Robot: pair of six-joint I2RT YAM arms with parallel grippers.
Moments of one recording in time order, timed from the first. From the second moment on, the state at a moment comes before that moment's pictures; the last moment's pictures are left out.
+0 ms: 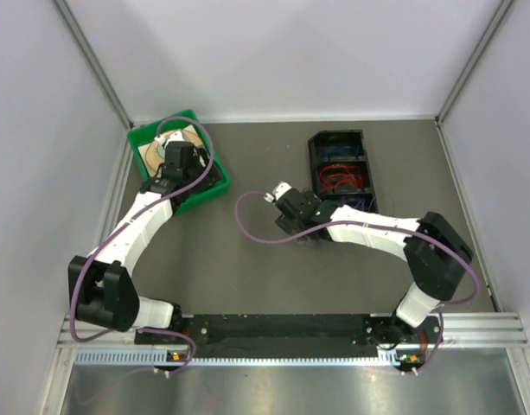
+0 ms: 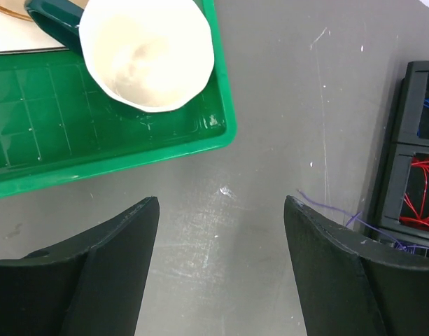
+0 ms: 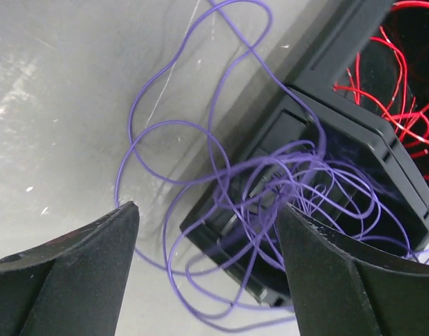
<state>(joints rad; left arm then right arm) -0.23 1.37 1.09 -0.37 -0.12 -0.63 0.90 1.64 1.09 -0.48 0.48 -0.07</state>
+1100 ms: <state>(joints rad) -0.23 1.37 1.07 -0.37 -0.09 -0.63 0.91 1.82 1.09 -0.26 0.71 -0.23</state>
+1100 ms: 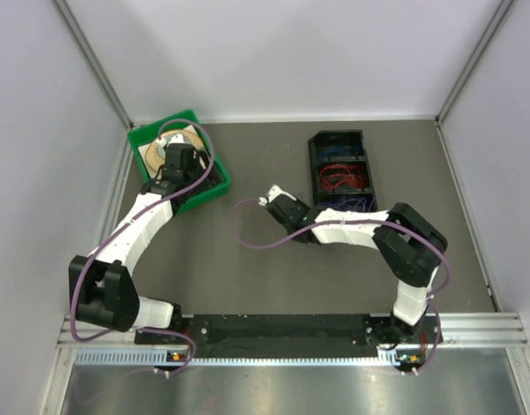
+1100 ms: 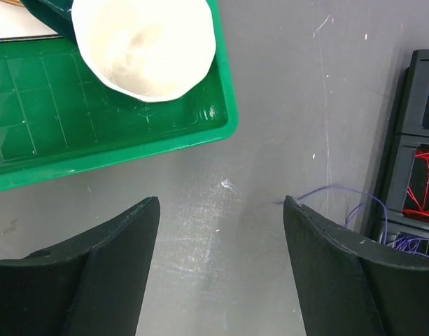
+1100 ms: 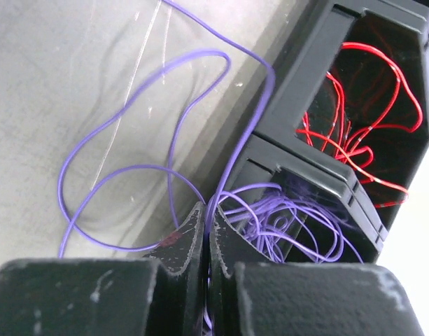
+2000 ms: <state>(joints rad) -0.23 1.36 1.06 -0.36 -0.06 -0.63 0.54 1.27 0.82 -0.21 0.45 0.09</state>
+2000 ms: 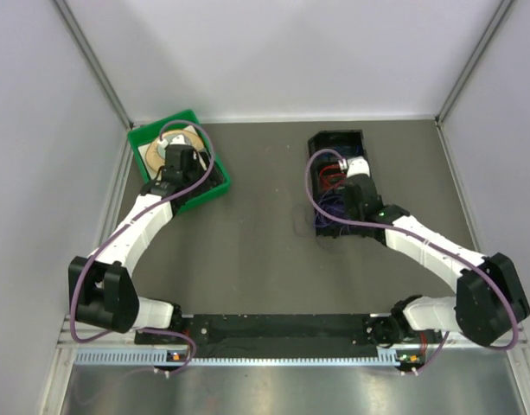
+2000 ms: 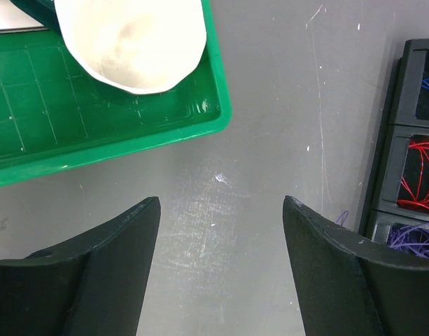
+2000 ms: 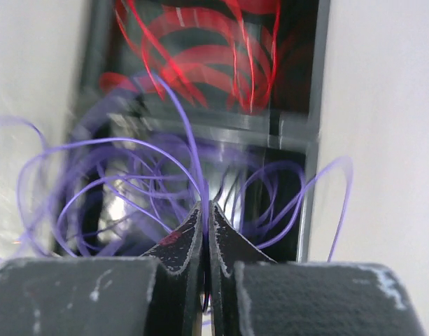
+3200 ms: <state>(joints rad) -0.61 1.71 1.10 -0.21 0.29 -0.62 0.38 1.54 0.80 -0.16 0.15 0.33</state>
